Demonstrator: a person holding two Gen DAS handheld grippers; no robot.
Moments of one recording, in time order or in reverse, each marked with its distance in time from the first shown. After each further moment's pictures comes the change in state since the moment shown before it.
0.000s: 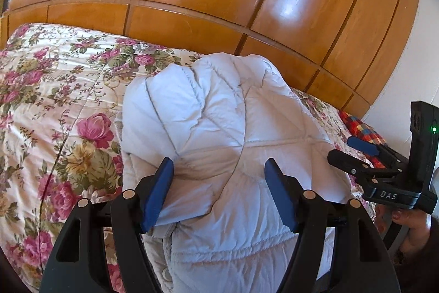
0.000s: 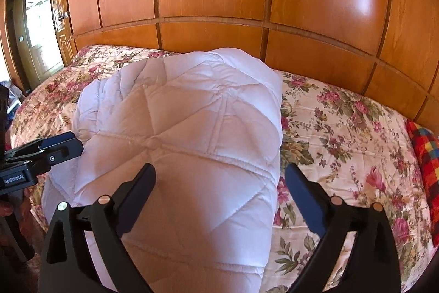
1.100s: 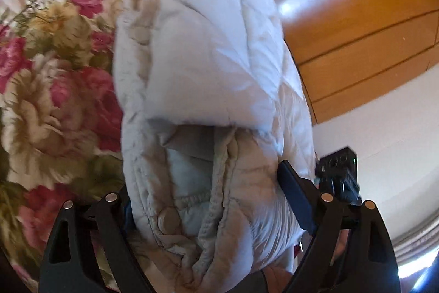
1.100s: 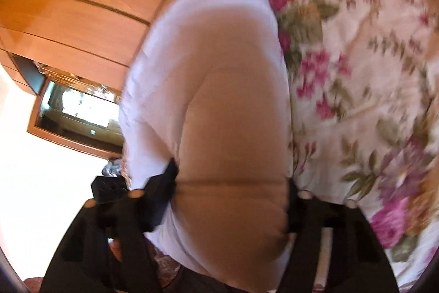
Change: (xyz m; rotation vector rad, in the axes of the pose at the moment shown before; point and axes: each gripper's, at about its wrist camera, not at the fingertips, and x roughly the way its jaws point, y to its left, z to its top) left arm 0.026 0.051 -0.055 -0.416 0.232 -0.382; right arm 0.033 -0.100 -0.062 0.675 0.255 0.616
